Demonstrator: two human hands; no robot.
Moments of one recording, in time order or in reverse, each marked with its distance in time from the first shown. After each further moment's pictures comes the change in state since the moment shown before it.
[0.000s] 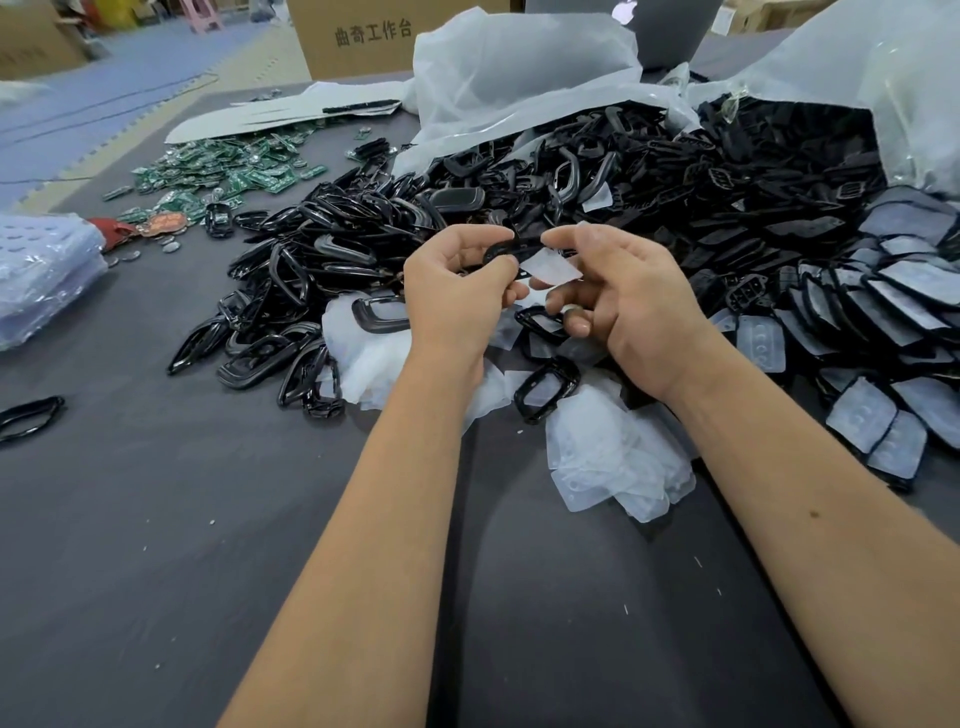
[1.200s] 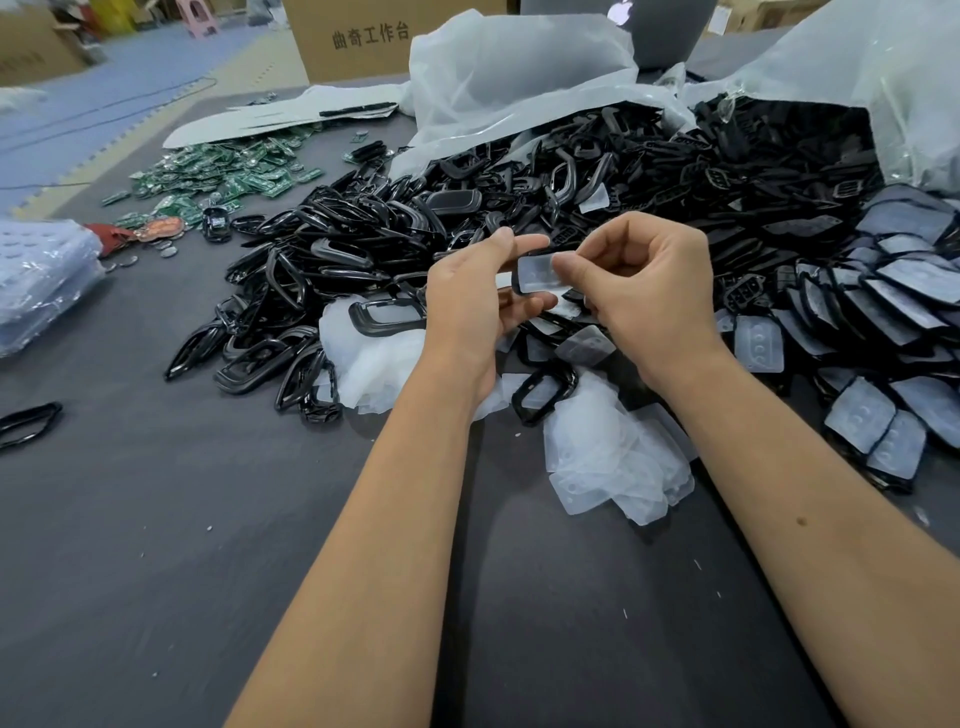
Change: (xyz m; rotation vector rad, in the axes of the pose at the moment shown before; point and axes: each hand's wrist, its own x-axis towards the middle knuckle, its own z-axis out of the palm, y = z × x) left_hand -0.008 0.001 0.007 -0.189 -0.180 -0.195; right_hand 0.004 0.006 -0.011 -0.526 0.277 -0.367
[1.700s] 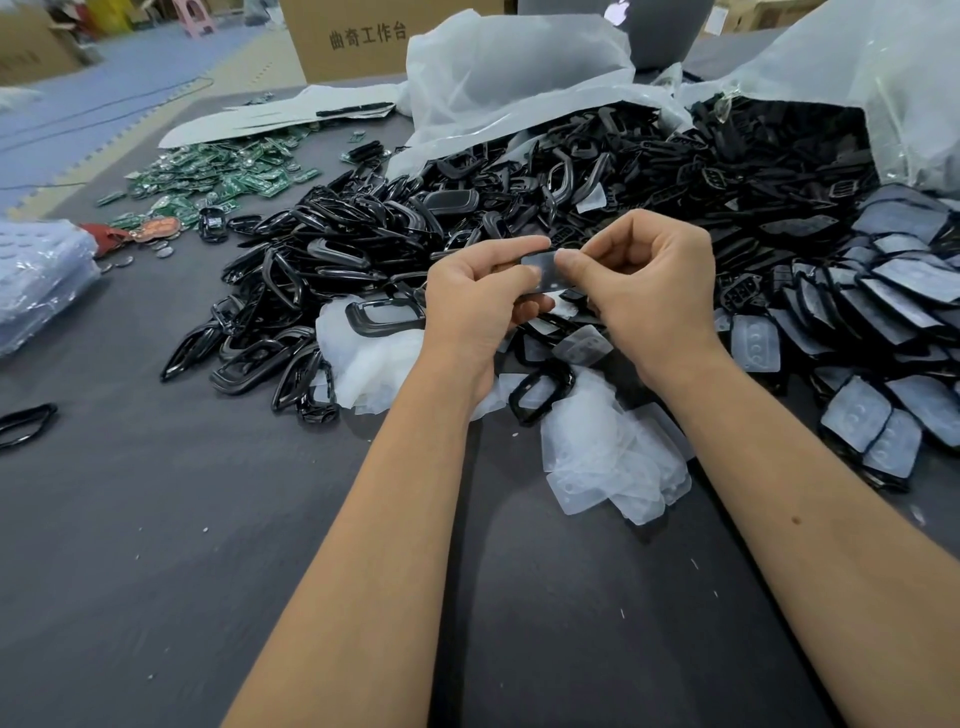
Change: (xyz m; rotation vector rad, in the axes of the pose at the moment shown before) left_hand 0.000 -0.002 0.001 0.097 -0.019 0.049; right_hand 0.001 -0.001 0.001 -0.094 0.096 -0.009
